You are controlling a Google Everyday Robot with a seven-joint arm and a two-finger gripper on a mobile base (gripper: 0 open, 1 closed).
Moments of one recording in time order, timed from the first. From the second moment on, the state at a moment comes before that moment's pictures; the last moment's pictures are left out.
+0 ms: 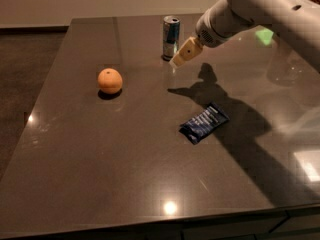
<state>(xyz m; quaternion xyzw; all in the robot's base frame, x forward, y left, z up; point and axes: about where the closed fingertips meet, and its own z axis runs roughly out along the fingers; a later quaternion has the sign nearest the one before) 0.711 -0.105 0.925 -0.42 0.82 0.01 0.39</state>
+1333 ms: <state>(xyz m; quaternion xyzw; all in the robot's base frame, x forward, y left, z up) 0.791 -0.070 0.915 -0.35 0.84 0.09 0.40</state>
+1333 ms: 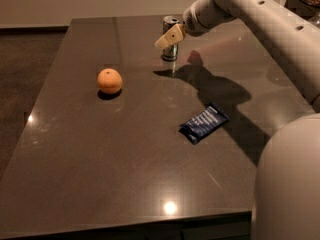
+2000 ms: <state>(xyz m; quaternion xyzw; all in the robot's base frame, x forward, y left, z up) 0.810 -0.060 0.917 -0.35 0.84 0.11 0.41</state>
